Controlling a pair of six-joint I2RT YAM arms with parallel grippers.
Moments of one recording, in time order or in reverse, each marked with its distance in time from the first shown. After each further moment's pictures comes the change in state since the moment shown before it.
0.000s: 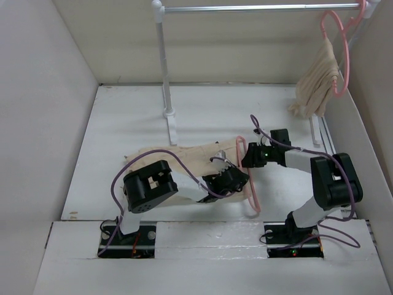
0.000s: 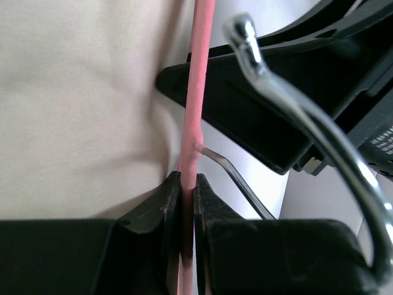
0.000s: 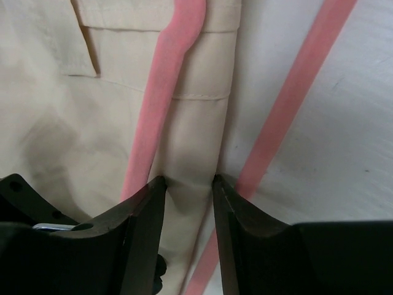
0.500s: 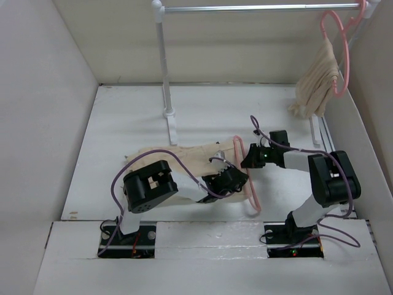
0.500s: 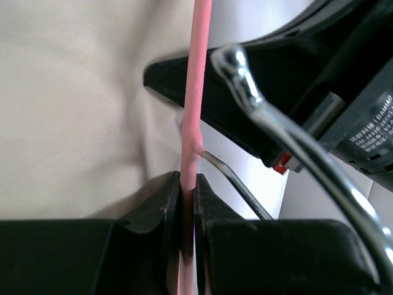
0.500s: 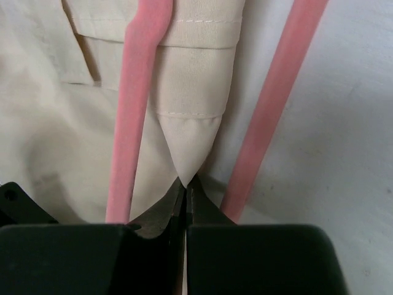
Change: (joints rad) left arm -0.002 -0.002 -0.013 0.016 -0.011 -0.010; right arm 0.016 0.062 -0.018 0.092 -0.023 0.063
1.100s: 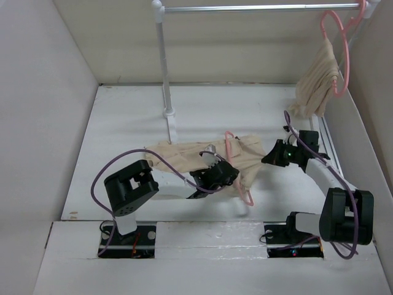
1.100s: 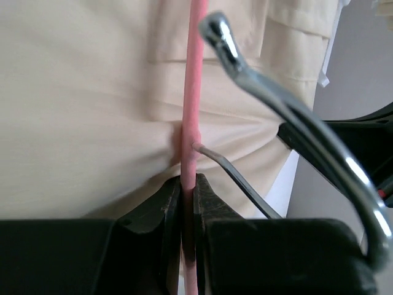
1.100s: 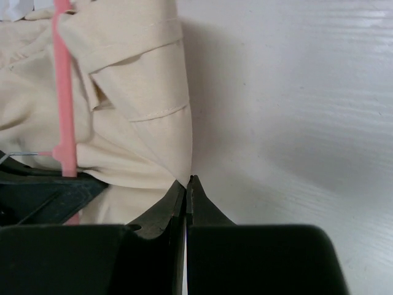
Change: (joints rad) left arm 0.060 -0.144 -0.063 -0.109 0.011 0.064; right arm -0.248 -0.374 -0.019 -0.313 0.095 -0.033
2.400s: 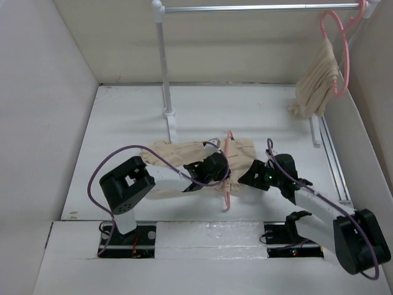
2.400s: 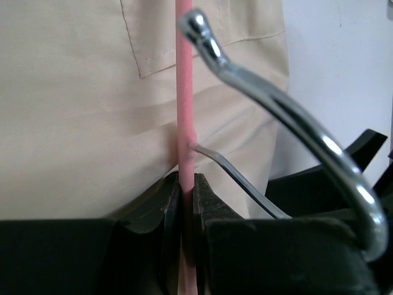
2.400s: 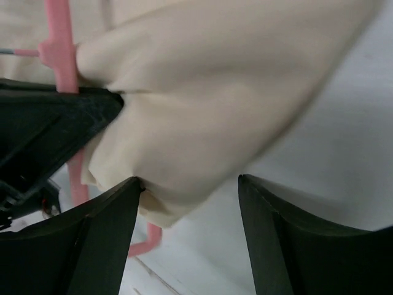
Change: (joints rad) left arm 0.105 -0.045 -0.028 -0.041 0.179 0.464; right arm 0.371 -0.290 -0.394 0.234 0.212 0.475
